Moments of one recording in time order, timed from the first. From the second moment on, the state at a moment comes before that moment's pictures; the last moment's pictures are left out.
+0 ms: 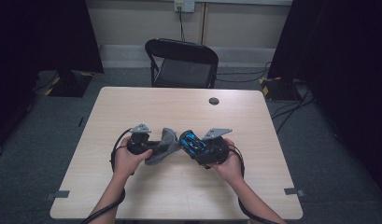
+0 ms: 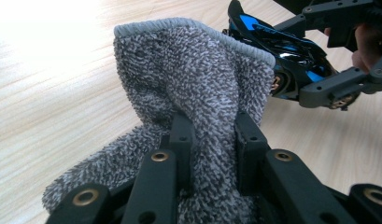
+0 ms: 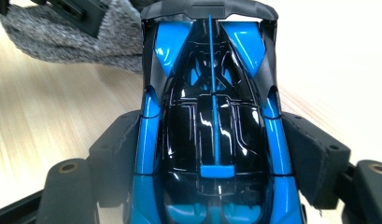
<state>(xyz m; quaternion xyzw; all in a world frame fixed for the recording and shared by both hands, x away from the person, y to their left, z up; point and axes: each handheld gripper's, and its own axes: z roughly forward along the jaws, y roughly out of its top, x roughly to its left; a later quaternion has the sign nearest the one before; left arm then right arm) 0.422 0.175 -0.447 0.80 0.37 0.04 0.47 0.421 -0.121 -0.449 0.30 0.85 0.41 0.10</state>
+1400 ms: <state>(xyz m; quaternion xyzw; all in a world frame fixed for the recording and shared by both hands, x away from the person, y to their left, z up) 0.438 0.150 -0.437 0.78 0.38 0.06 0.49 0.414 -0.108 -0.435 0.27 0.86 0.43 0.10</state>
